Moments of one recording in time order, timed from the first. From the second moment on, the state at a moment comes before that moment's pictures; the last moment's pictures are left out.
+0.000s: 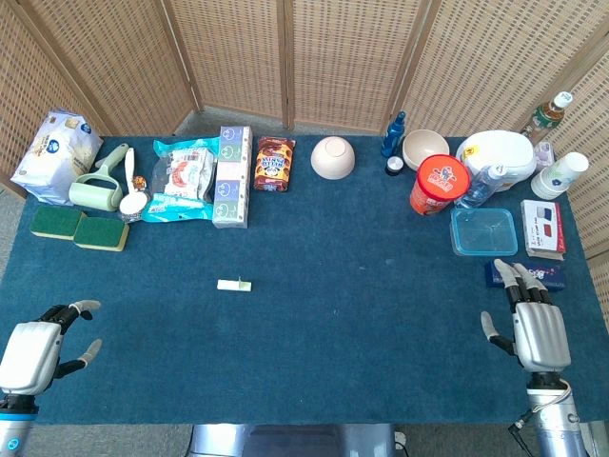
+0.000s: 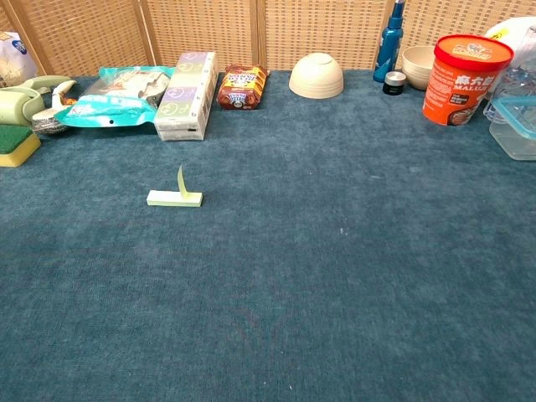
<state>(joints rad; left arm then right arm) -0.04 -1.14 0.01 -1.81 1.59 1.52 0.13 0.12 -1.22 0.12 -1.75 -1.45 1.49 -0.11</state>
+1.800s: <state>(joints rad) -0.30 -1.01 -0.08 -1.84 1.45 1.17 0.20 0.10 -1.21 0.12 -1.75 -1.44 1.50 -0.08</state>
